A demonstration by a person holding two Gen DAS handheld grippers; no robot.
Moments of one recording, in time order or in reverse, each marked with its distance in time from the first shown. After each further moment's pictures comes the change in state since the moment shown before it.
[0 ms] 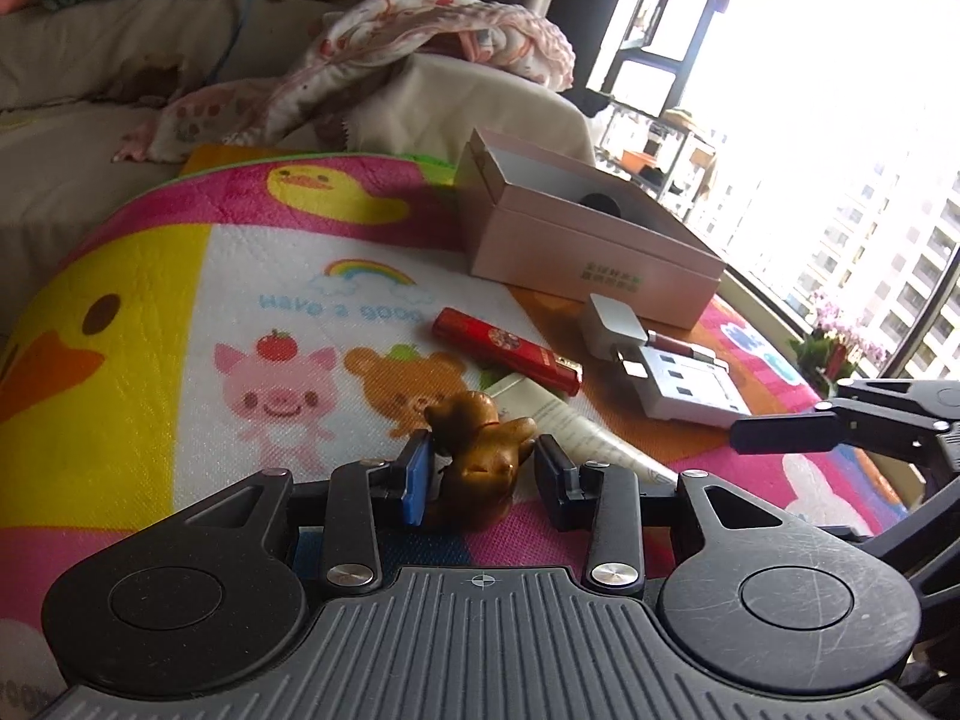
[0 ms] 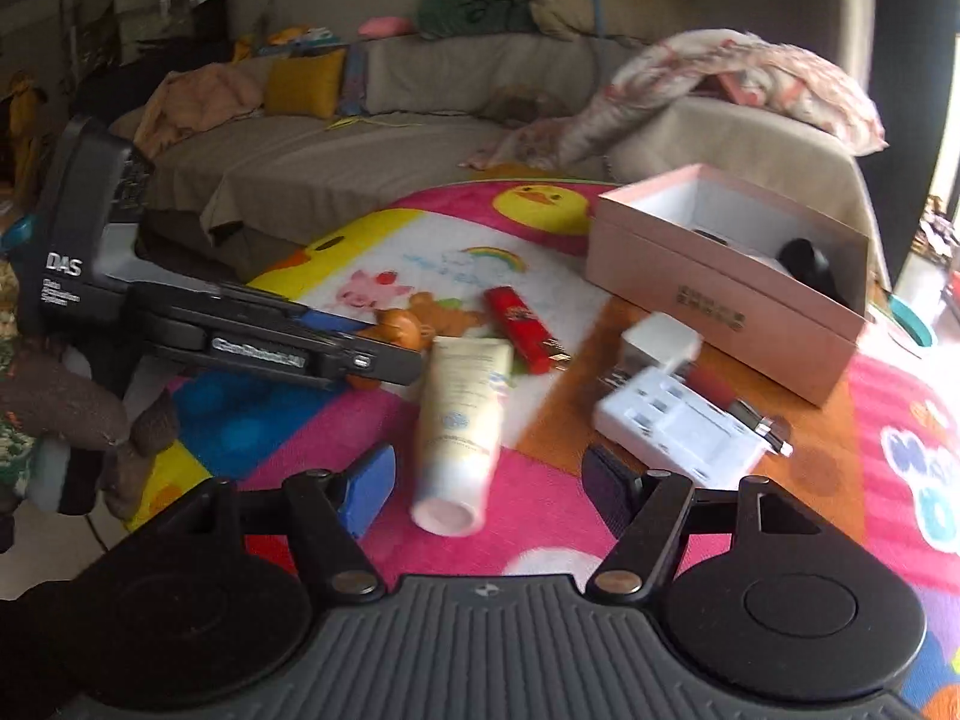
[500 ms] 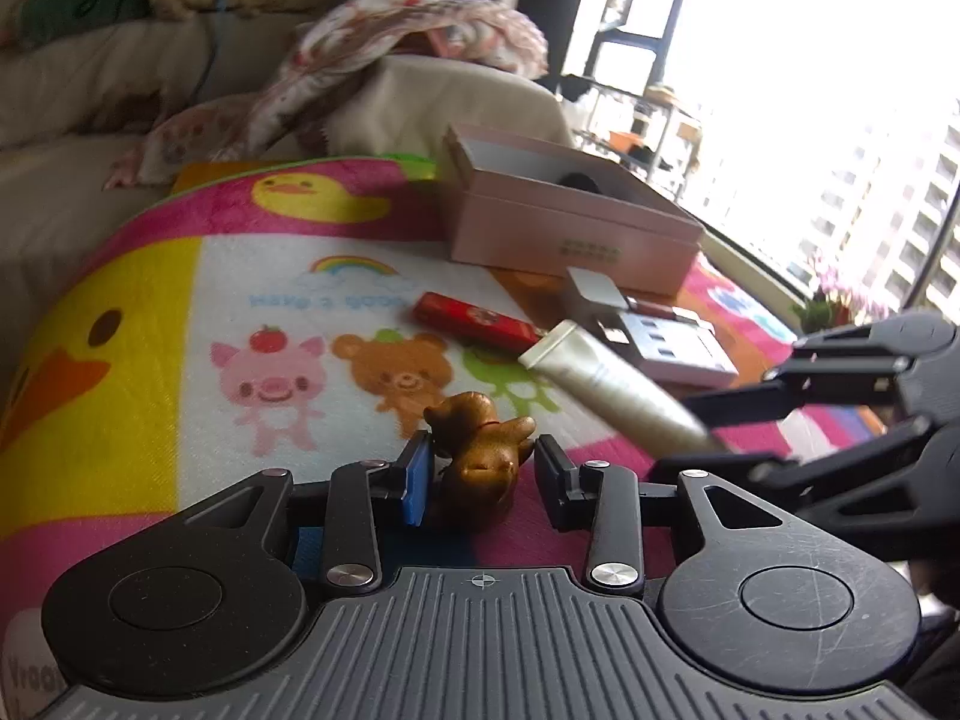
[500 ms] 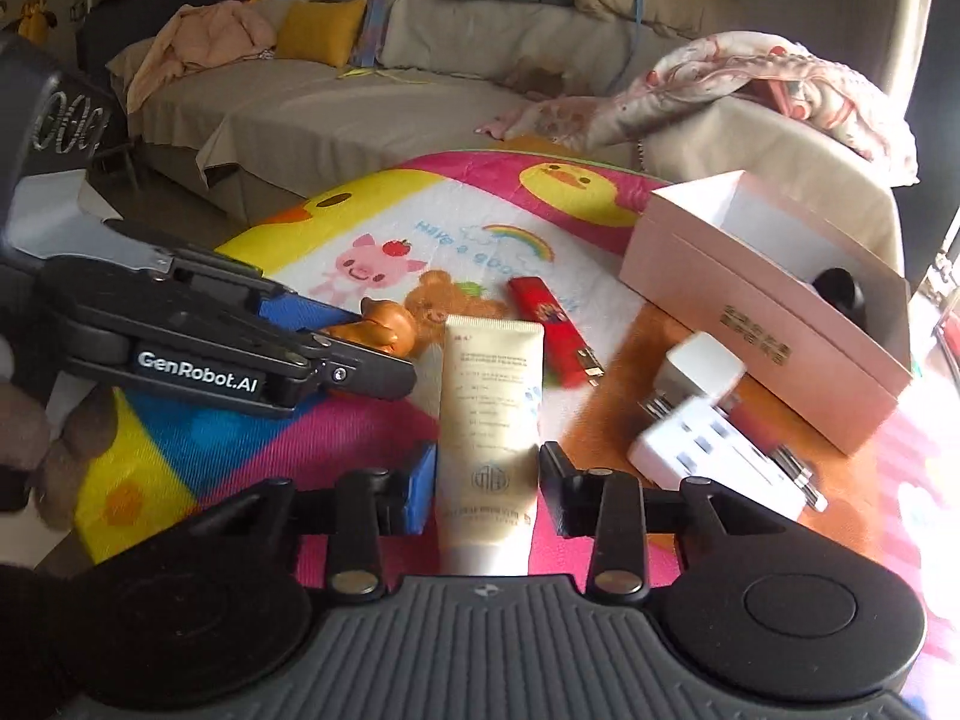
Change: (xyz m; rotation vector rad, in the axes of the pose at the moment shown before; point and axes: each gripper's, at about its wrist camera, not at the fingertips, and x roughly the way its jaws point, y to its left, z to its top) left arm -0.009 -0.022 -0.010 0.136 0.021 0.024; right arm 0.021 0.012 0.005 -0.087 0.071 -0.056
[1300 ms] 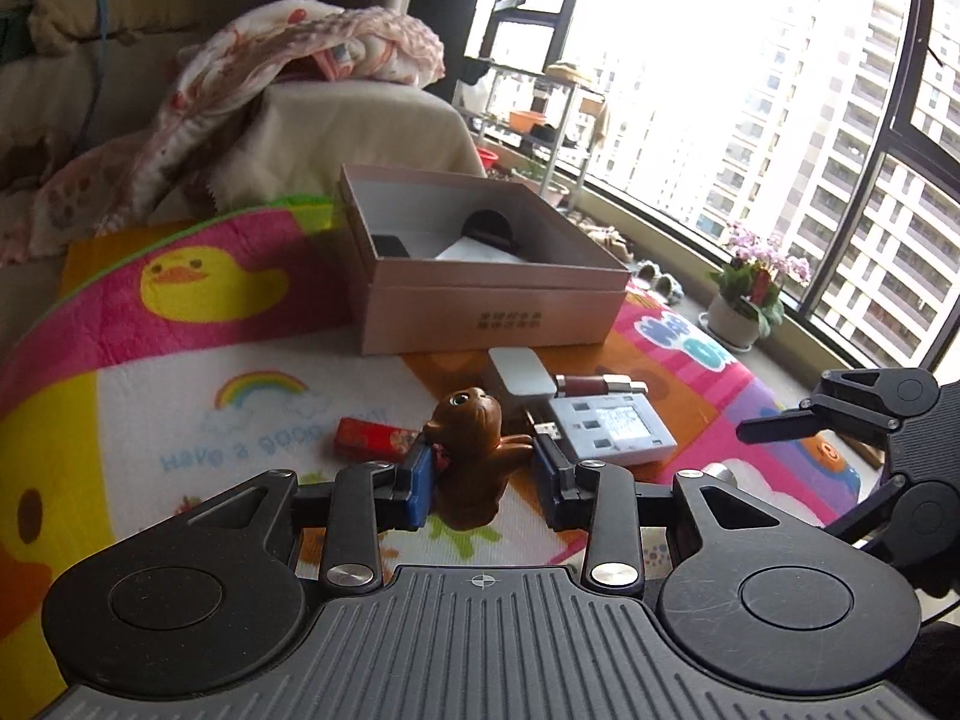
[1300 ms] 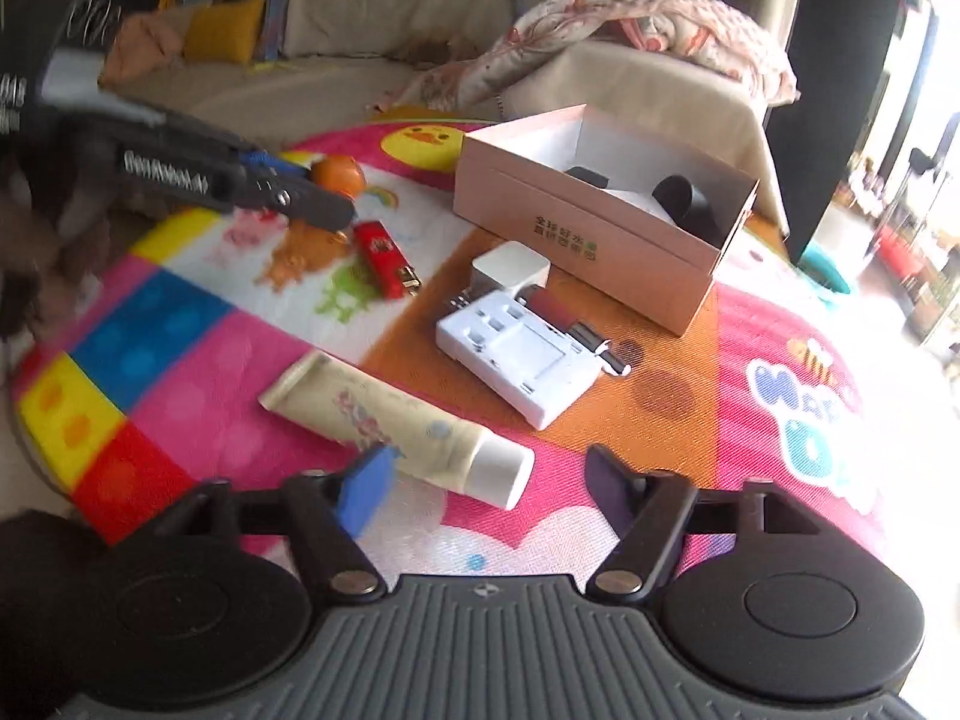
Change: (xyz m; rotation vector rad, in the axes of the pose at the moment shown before) left arm 0.023 0.011 0.069 0.077 0.050 -0.196; right arm -0.038 -0.043 -0.026 0.060 0.080 -0.191
